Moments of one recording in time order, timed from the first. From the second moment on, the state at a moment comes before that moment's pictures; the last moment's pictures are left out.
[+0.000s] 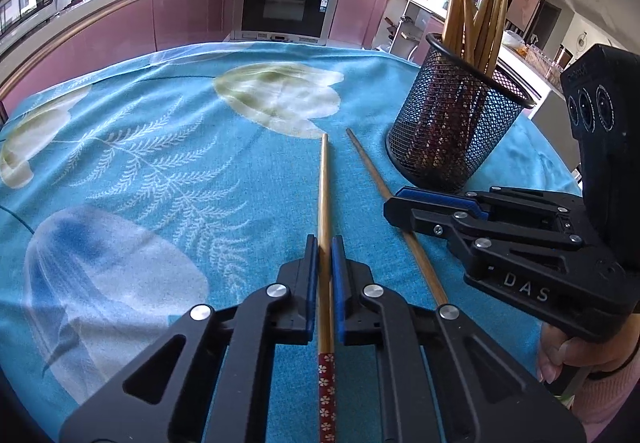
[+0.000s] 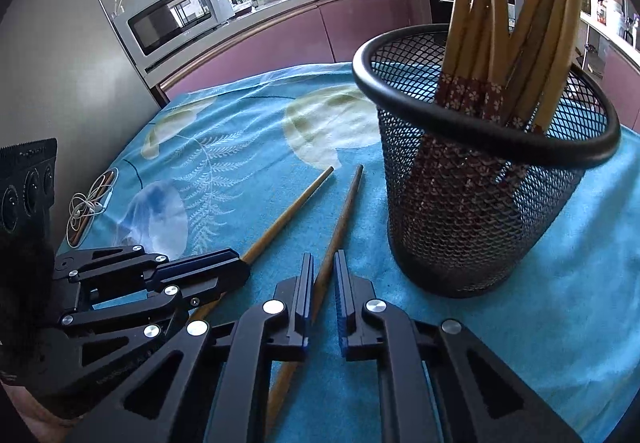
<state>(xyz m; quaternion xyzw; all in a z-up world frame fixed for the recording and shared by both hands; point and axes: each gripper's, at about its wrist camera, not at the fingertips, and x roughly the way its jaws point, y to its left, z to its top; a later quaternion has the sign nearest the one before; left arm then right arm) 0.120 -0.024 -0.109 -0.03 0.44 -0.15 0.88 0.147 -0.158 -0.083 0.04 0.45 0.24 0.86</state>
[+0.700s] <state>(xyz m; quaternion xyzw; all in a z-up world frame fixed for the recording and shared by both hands) 0.113 -0.036 -0.111 -0.01 0.44 -0.18 0.88 0.140 -0.146 -0.084 0.02 0.46 0.28 0.84</state>
